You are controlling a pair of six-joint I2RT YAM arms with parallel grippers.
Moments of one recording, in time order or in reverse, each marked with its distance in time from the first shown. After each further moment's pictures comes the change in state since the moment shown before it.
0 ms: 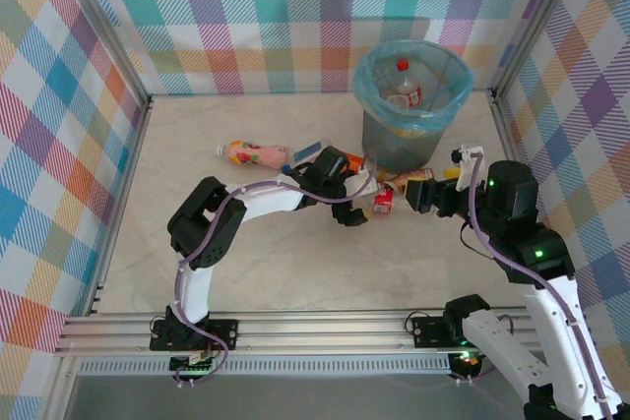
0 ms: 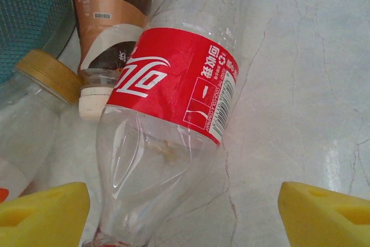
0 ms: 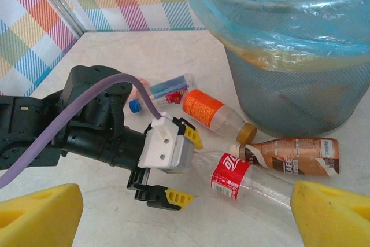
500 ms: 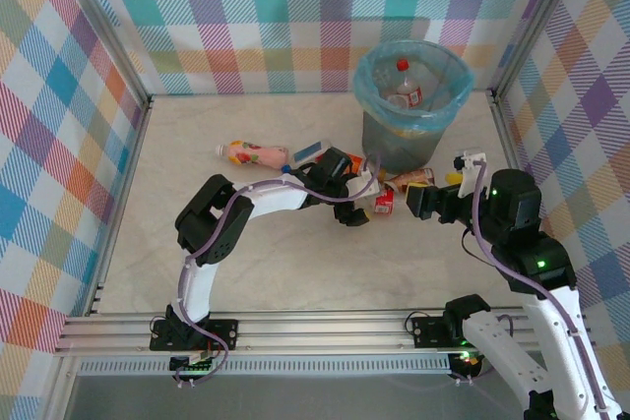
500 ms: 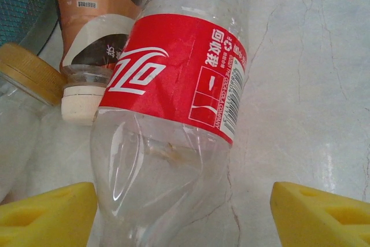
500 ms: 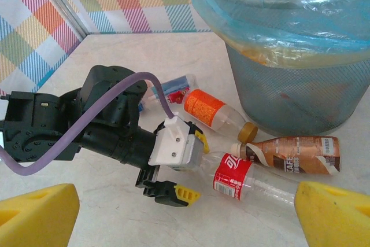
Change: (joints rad) left arm 0.000 0.048 0.027 -0.005 0.015 0.003; right arm 0.000 -0.051 -0.033 0.002 -0.001 0.001
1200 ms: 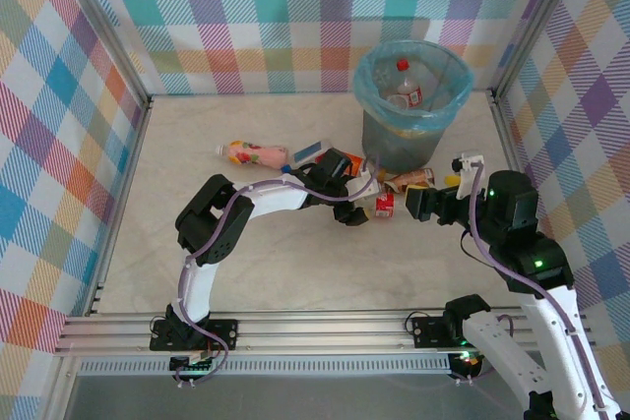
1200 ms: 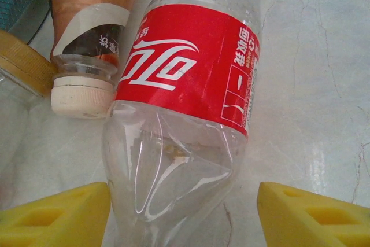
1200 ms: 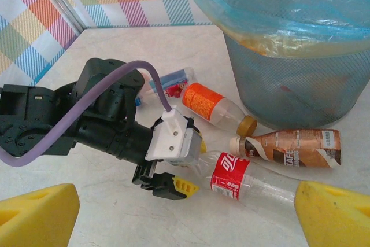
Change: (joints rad) left arm 0.000 0.002 0.000 -0.018 0.007 -0.027; right arm 0.000 -0.006 -0.026 0.001 0.000 0.000
